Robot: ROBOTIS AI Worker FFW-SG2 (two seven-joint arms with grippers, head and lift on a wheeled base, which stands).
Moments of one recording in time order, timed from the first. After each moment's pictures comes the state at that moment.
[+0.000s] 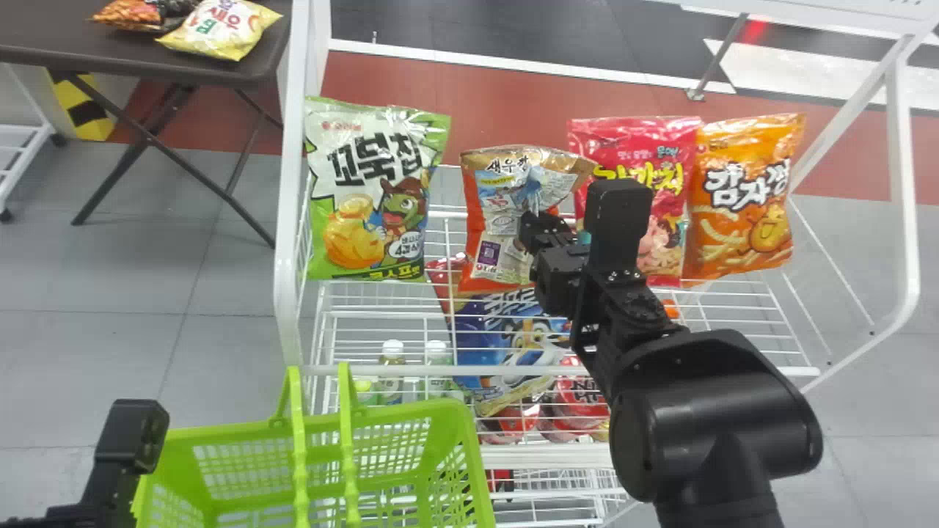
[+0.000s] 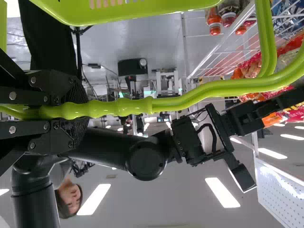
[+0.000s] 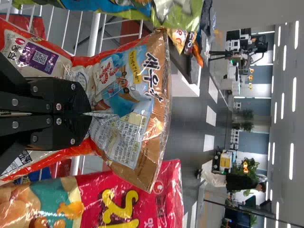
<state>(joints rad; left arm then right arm) 0.34 0.19 0.11 -1.98 0.83 1.57 -0.97 0.13 -0.07 0.06 -1.96 0.01 0.60 0.03</state>
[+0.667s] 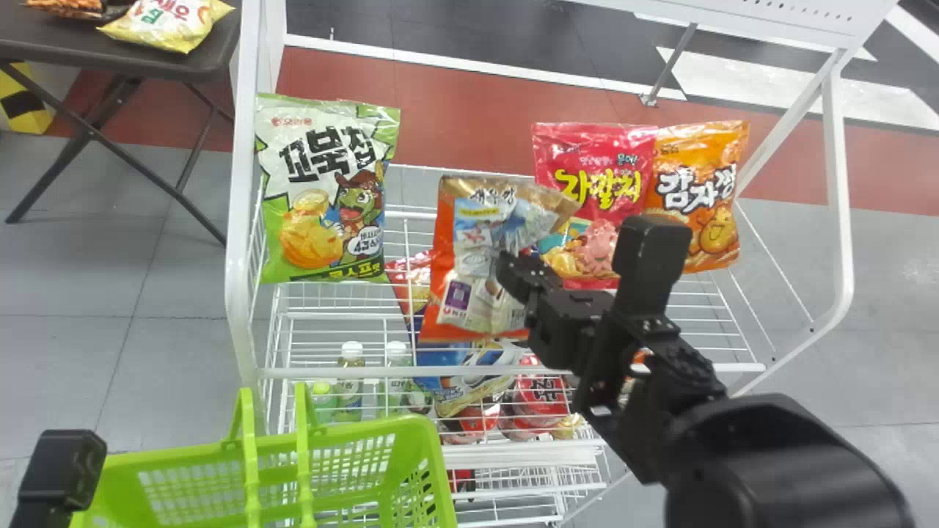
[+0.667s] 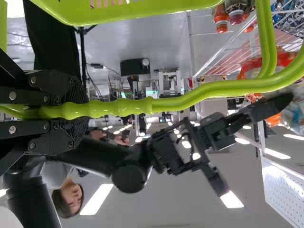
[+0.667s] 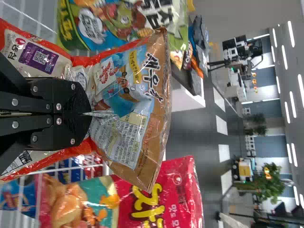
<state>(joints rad) 0.40 0.18 0.12 -2.04 0.83 1.57 -0.97 0.37 -0.08 -0.04 -2.34 -0.21 0.84 0.09</state>
